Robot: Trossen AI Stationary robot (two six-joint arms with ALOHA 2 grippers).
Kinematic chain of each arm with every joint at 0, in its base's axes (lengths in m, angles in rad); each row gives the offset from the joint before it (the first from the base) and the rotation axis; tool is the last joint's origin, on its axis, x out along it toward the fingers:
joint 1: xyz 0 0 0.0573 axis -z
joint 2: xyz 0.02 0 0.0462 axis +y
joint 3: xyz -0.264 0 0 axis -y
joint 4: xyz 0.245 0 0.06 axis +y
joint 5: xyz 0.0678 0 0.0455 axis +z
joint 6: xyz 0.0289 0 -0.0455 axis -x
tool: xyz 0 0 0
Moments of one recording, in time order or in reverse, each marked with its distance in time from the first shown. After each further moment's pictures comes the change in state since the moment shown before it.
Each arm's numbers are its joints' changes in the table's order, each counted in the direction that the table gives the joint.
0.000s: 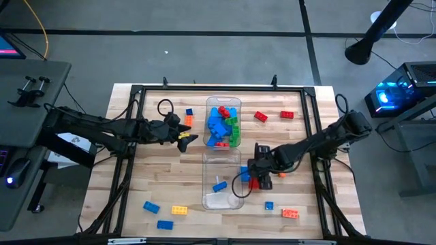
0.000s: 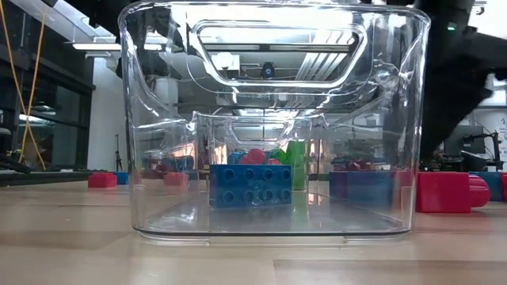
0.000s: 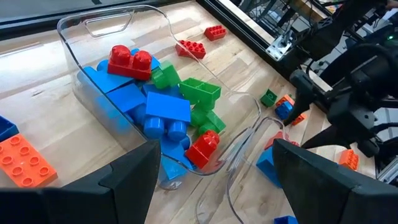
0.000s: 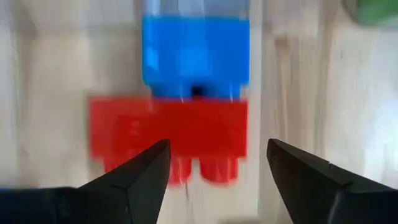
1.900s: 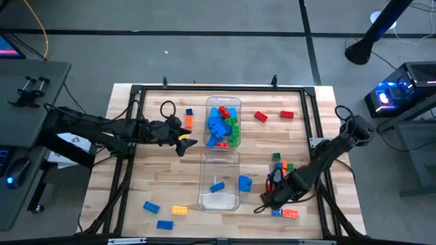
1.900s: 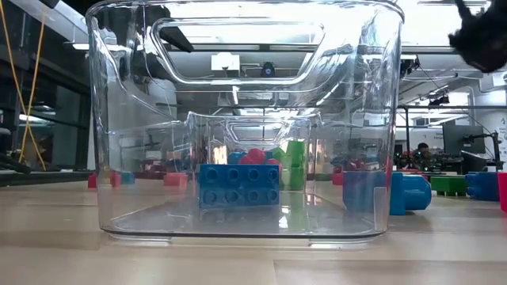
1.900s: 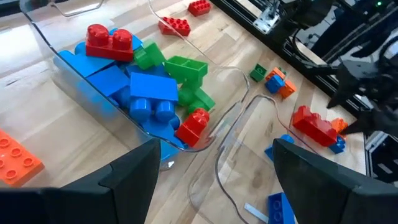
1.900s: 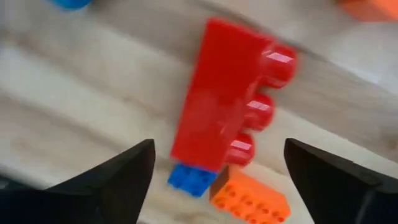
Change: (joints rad) left arm 0.000 0.000 0.000 0.030 -0.101 -0.049; right arm -0.334 0.015 0.077 0.181 0.183 -1.516
